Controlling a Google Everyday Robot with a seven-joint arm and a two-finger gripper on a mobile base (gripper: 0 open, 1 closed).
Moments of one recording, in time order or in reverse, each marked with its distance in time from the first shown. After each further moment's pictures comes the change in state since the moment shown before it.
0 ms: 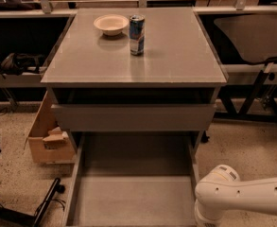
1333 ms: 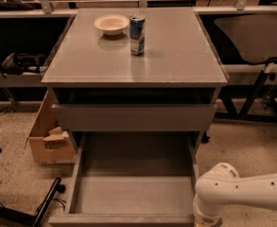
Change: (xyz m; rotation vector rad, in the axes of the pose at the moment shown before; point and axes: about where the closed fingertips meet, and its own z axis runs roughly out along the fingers) arm -0.006 -0.016 0.010 -0.001 -0.041 0.006
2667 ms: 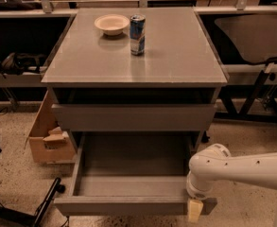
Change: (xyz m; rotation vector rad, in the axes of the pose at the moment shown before) arm -0.030 -0.079 -0.013 0.065 -0.044 -0.010
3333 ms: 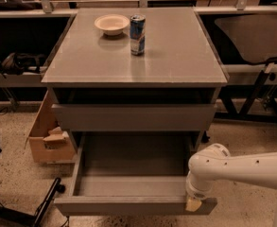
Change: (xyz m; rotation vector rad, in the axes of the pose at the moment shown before) arm 0.000 0.000 0.000 0.000 0.000 0.000
